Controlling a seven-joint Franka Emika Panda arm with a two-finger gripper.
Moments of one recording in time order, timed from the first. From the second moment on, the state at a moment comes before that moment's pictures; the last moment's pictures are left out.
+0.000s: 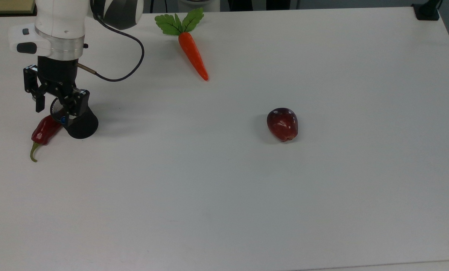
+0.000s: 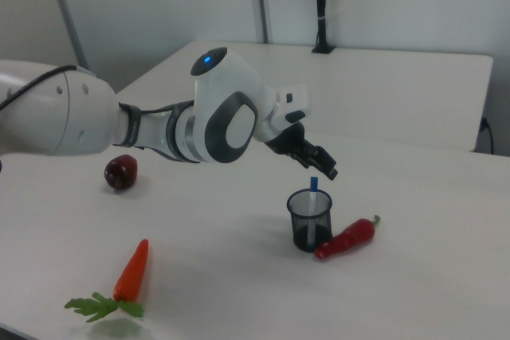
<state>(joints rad) -0.25 0.37 -0.05 -1.76 -0.33 2.67 0.29</state>
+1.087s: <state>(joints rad) 0.09 0.21 -0.02 -1.73 -0.25 2.36 0.29</state>
